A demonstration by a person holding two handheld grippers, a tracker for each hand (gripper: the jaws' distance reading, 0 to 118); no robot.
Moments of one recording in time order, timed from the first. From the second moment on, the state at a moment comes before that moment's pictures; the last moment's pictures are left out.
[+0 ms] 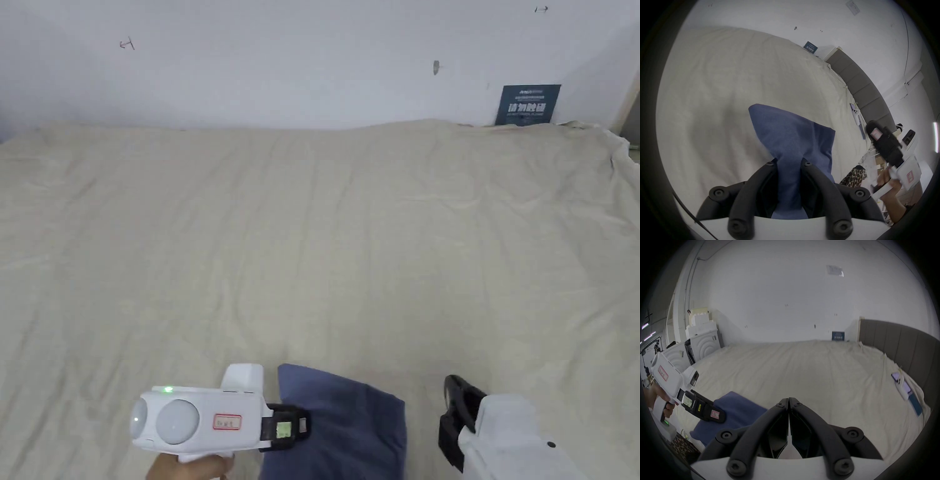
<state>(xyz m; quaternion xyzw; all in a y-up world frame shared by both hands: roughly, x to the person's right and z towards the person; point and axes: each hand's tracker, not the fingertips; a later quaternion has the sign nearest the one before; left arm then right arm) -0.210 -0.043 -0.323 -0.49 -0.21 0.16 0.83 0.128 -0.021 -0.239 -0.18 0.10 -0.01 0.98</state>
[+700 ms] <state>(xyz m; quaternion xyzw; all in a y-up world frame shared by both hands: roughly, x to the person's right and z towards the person) -0.579 0.008 -0.323 -0.49 0.12 0.08 0.86 0.073 0.047 -0.287 -0.12 0.11 0.00 0.99</state>
